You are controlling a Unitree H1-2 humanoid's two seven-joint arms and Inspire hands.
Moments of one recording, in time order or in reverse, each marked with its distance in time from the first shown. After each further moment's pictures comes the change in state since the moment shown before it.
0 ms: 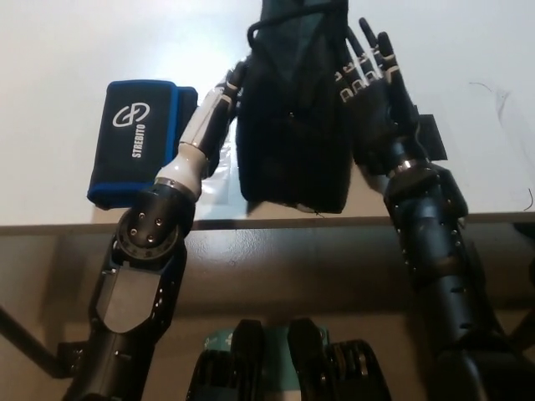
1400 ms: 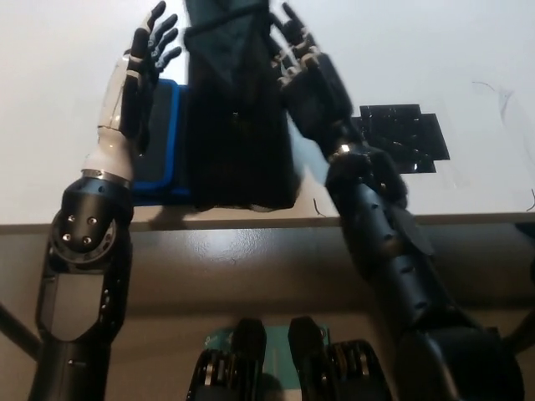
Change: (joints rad) left_arm 0.049 0.086 0.105 -0.153 -0.039 -0.050 0.039; right_arm -0.068 0.062 0.090 0.061 -0.176 -0.196 -0.062
